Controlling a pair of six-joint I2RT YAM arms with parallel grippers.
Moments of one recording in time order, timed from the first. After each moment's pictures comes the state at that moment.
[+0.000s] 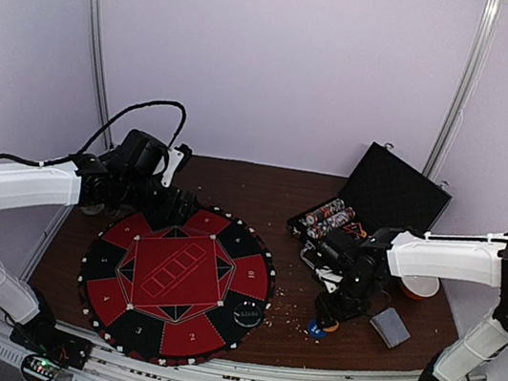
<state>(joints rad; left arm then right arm) -0.67 1.38 1.01 -0.31 -0.13 -0.17 0.83 1.59 0.96 -0.88 -0.04 0.39</state>
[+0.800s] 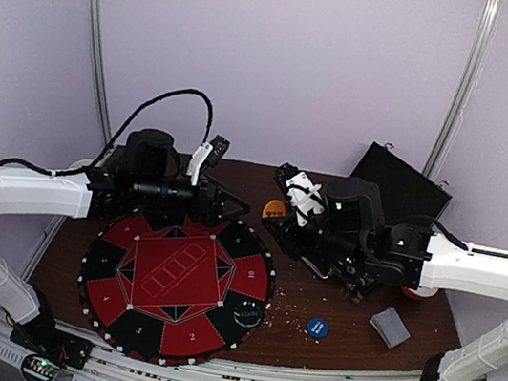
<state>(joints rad) -0.77 1.42 0.97 0.16 0.40 -0.27 1.06 1.39 1.06 -0.08 0.30 -0.02</state>
